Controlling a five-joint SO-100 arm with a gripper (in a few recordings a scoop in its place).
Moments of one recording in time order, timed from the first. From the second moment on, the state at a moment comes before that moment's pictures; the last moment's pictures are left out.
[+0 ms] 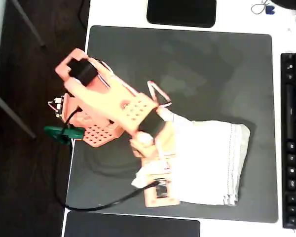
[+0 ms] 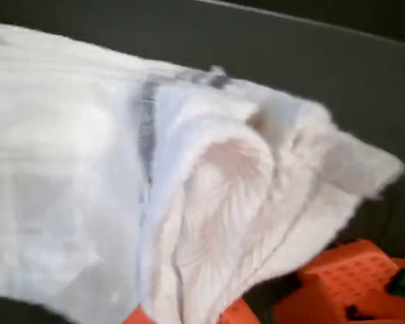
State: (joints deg) arm 32.3 113.6 105.6 90.1 -43.3
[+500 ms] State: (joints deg) arm 20.6 76.6 64.2 90.8 -35.6
